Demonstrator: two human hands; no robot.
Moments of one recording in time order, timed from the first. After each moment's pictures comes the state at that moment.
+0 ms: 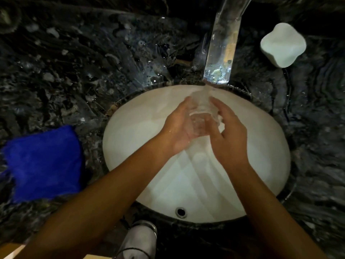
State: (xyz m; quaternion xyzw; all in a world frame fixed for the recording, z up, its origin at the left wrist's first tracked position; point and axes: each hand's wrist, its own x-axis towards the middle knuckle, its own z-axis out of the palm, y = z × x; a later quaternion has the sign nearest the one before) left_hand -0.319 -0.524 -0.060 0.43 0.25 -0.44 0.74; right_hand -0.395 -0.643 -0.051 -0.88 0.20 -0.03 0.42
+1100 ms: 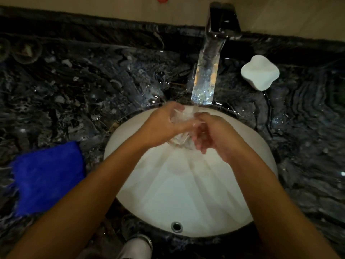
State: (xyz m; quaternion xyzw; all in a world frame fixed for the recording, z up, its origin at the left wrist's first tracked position) left_hand -0.280 -0.491 -0.023 0.82 -0.09 -0.34 0.46; right_hand -0.337 -0.661 -0.018 -0.62 0.30 0.25 0.68
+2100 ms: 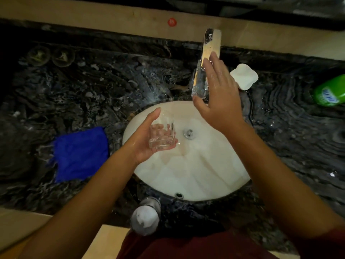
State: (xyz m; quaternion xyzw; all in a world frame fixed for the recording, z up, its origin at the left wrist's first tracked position) left_hand -0.346 -0.429 0.034 0.48 0.28 -0.42 0.71; right_hand -0.340 -0.658 0.073 -0.97 0.02 -0.07 0.24
